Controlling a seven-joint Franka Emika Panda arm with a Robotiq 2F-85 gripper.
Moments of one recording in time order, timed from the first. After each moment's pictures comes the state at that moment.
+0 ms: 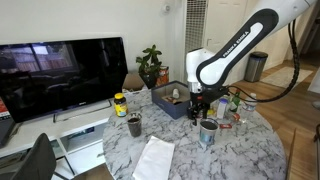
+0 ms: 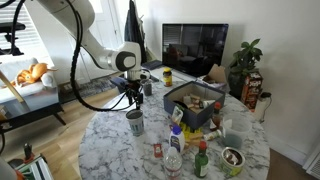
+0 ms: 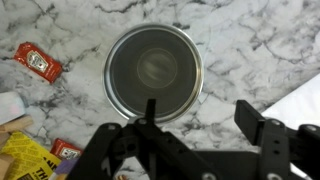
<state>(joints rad) 0.18 0.33 0.03 -2.19 0.03 2.38 0.31</state>
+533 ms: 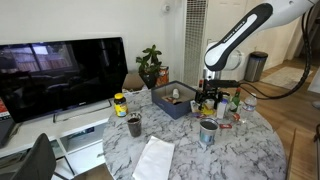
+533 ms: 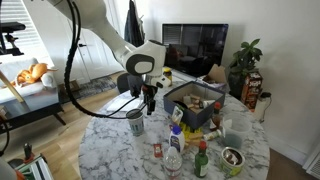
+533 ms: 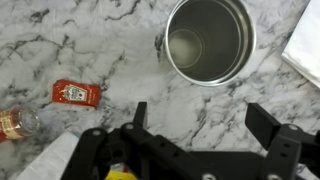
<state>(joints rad) -0.02 0.29 -0.01 -2.23 0.31 2.39 0.28</state>
